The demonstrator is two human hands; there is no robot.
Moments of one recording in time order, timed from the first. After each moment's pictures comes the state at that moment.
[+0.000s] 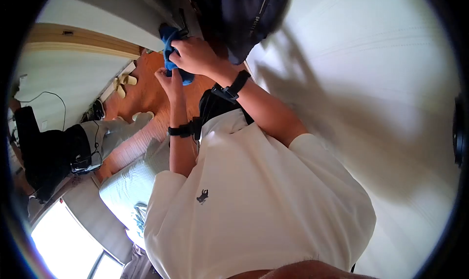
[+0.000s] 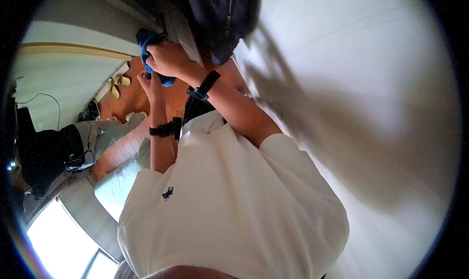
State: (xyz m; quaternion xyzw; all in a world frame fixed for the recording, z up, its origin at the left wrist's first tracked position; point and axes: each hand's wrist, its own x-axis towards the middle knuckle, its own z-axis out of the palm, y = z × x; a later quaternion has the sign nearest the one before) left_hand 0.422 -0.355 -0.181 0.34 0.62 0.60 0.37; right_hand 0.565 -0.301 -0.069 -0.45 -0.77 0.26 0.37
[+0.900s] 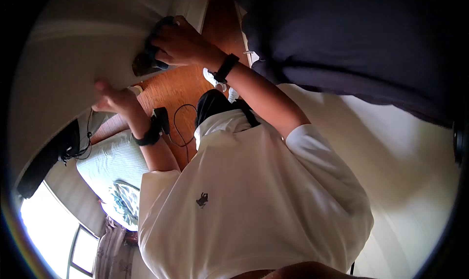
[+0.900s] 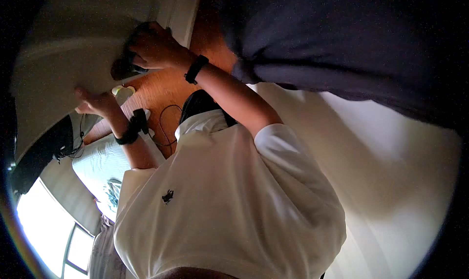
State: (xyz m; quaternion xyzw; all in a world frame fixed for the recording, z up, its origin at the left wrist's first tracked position) left_hand 0.299 -0.310 -0.044 0.30 0.60 0.74 0.06; right_hand 0.478 -0.201 -0.070 -0.27 -0.92 0.12 0.27
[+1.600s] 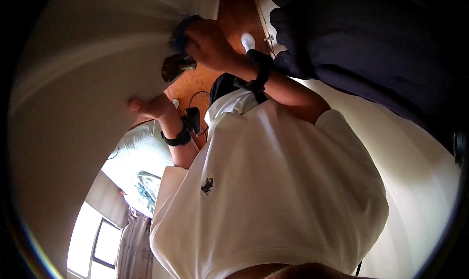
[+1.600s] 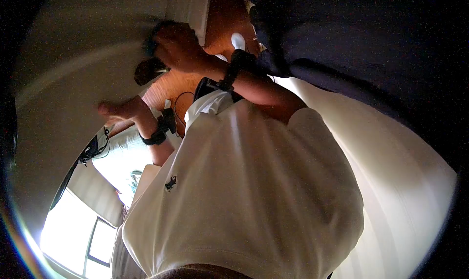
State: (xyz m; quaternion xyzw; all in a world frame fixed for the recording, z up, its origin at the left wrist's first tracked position) left_hand 0.307 -0.301 -0.028 0.34 0.58 0.73 0.13; right_hand 0.467 -0.215 -0.065 -0.30 -0.85 0.22 0.37
